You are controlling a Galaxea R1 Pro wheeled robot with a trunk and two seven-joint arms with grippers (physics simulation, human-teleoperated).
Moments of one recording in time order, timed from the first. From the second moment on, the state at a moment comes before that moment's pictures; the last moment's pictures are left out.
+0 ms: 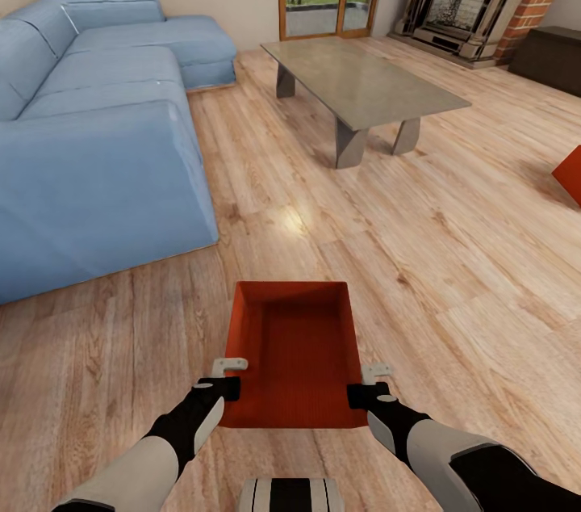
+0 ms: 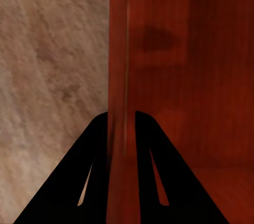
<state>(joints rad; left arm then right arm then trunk) -0.68 -0.11 -0.10 -0.39 0.10 0.23 0.18 -0.82 0.08 0.21 0.02 -0.14 -0.09 -0.09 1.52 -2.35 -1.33</state>
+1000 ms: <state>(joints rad) -0.68 -0.11 -0.10 -0.40 0.11 0.23 0.17 -0.82 0.09 0.21 0.01 -0.14 -0.09 -0.09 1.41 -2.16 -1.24</state>
